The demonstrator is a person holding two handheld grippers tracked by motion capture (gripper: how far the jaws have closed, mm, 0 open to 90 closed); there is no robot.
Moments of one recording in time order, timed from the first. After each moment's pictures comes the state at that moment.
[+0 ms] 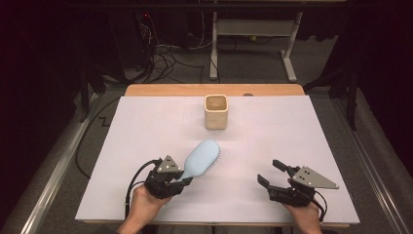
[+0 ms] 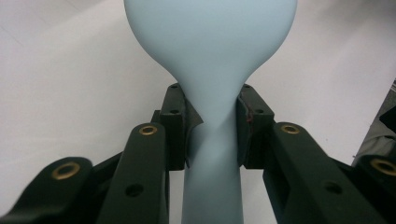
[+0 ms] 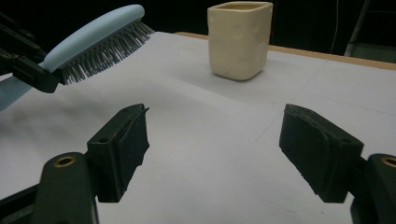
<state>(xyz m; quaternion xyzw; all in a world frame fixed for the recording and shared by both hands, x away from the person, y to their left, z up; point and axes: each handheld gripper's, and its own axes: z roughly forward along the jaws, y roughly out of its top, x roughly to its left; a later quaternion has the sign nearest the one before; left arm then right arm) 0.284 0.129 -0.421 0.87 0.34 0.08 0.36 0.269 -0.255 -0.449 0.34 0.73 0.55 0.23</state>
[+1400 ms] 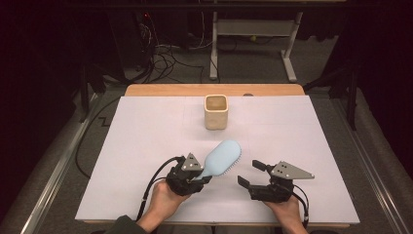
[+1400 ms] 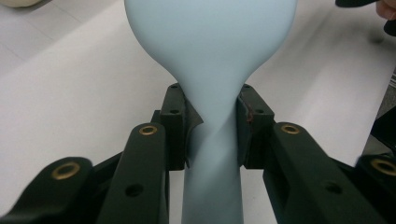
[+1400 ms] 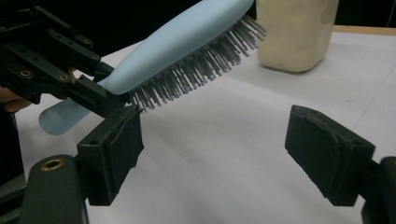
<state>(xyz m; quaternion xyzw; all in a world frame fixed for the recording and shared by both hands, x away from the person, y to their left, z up) 0.294 0.080 -0.421 0.88 0.30 0.08 0.36 0.283 -0.210 -0.450 0.34 0.74 0.56 0.15</state>
